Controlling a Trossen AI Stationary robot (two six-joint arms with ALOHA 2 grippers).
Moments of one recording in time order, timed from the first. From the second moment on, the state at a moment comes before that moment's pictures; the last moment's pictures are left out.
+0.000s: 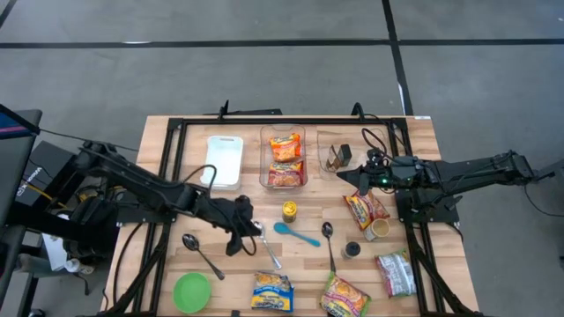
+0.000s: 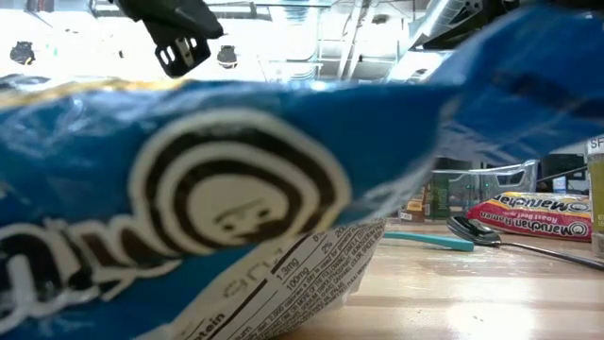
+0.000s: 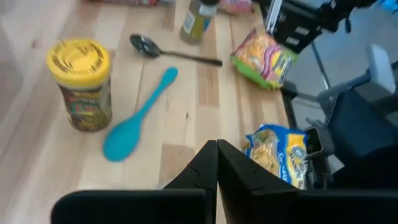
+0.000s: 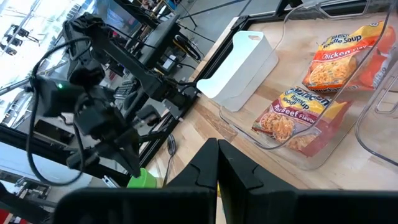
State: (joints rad) left arm -0.36 1.31 0.82 -0.13 -0.08 -0.48; right arm 0.10 0.73 0.55 -0.09 0.31 0.94
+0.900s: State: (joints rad) left arm -0.42 1.29 0.82 0.09 -0.24 -0.47; right arm 0.10 0.73 0.55 -0.09 0.31 0.94
